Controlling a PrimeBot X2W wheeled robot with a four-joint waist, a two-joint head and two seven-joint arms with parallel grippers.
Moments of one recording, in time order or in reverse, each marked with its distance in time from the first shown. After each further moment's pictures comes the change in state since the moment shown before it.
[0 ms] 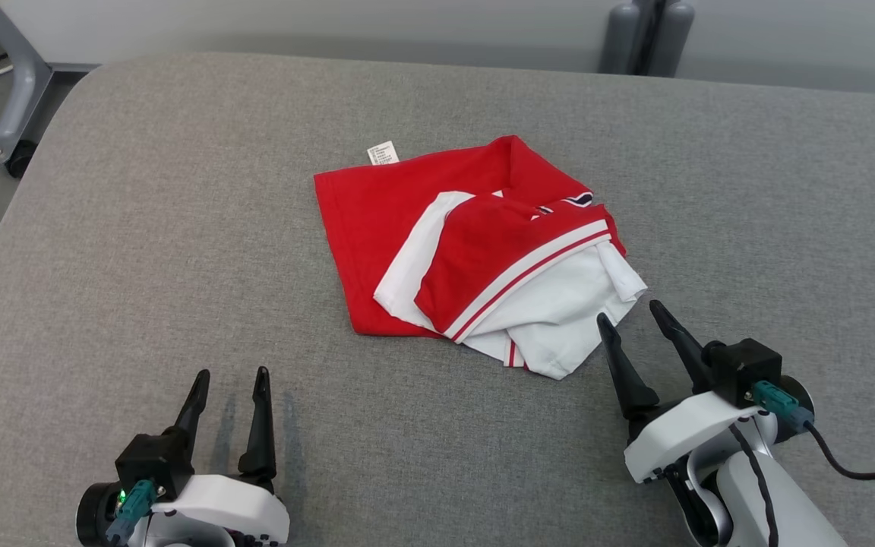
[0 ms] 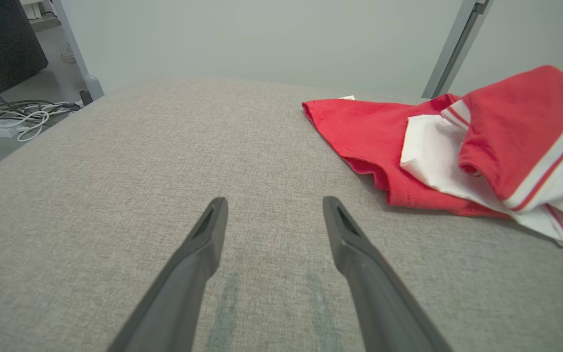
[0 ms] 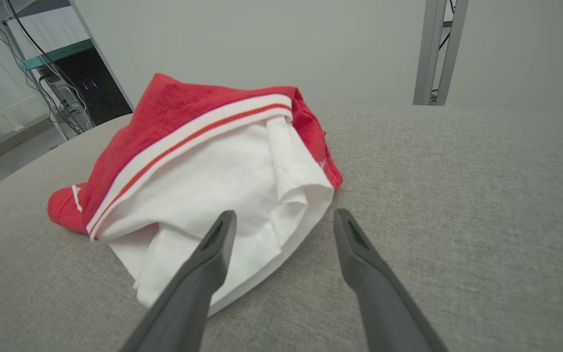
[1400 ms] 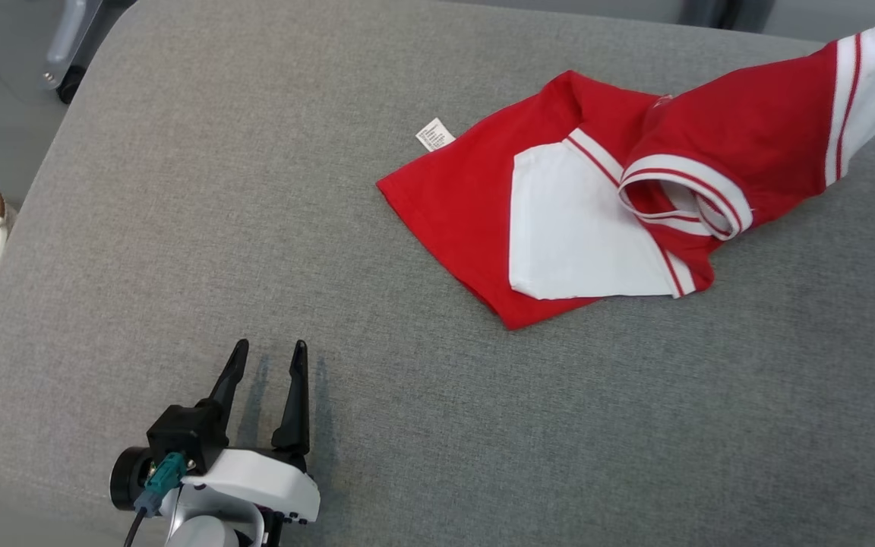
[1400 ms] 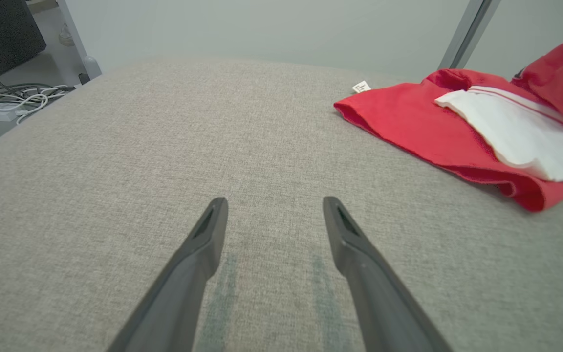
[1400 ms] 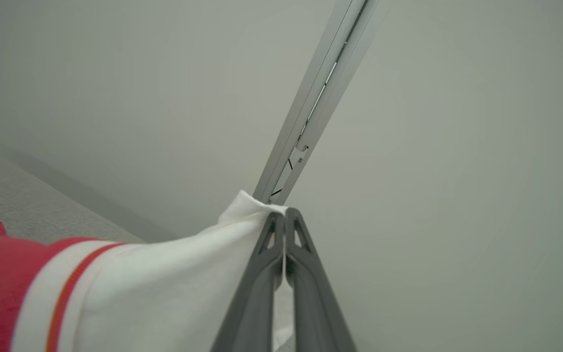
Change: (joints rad) left arm -0.056 0.000 -0.086 -0.003 -0.041 -0.001 0.000; right arm -0.554 -0.377 -0.155 0.192 -0.323 0.000 0.019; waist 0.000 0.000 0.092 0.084
